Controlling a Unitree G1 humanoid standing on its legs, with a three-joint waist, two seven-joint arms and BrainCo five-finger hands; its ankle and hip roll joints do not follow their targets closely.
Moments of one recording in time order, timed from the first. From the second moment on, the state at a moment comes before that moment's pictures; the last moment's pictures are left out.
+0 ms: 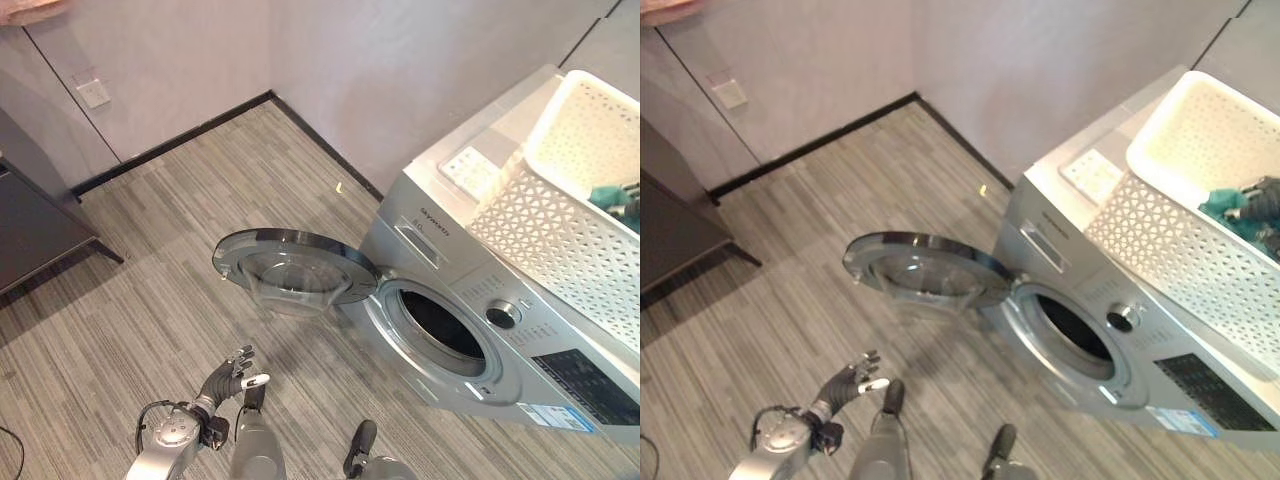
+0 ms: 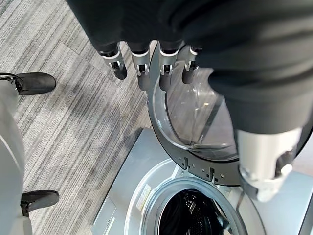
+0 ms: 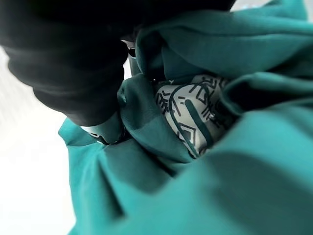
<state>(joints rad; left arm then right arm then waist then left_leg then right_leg) 0.17 0.47 -0.25 0.26 -0.36 0.05 -0.11 -0.93 -1.21 0.43 1.00 0.27 0.04 0.28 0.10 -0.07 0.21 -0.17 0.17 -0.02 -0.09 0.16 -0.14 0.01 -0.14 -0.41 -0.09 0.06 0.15</state>
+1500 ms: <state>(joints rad) 0.16 0.43 -0.17 0.08 -0.31 0.02 0.02 -0.32 -0.78 -0.29 -0.26 0.44 -0.31 -0.29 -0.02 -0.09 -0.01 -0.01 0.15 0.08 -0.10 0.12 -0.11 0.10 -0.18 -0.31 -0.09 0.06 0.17</state>
